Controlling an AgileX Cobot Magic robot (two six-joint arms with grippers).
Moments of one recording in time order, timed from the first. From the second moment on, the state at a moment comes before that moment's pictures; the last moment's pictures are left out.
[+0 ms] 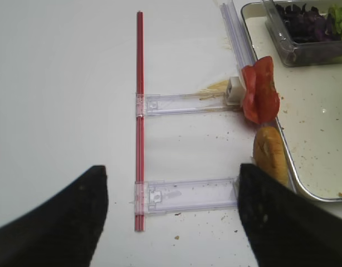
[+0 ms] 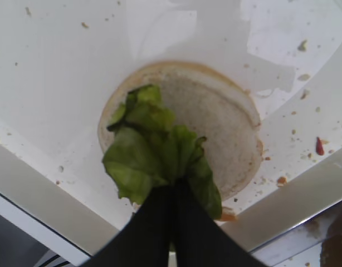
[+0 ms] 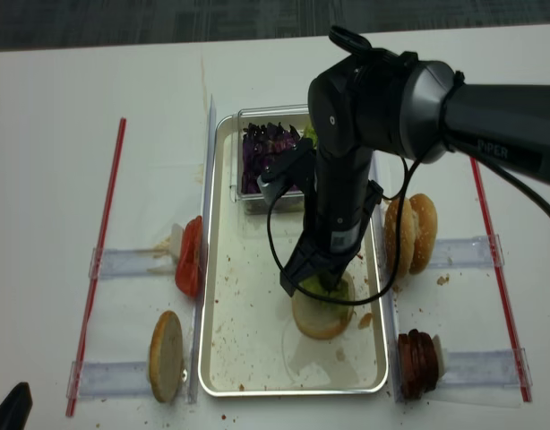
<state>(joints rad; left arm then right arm) -0.04 -0.02 -0.49 0.02 1.18 -0.08 0.68 1.92 -1.32 0.19 1.11 -0.15</state>
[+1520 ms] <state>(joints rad) -0.04 -0.02 -0.49 0.02 1.18 -0.08 0.63 1.69 -1.34 0.13 1.13 -0.11</state>
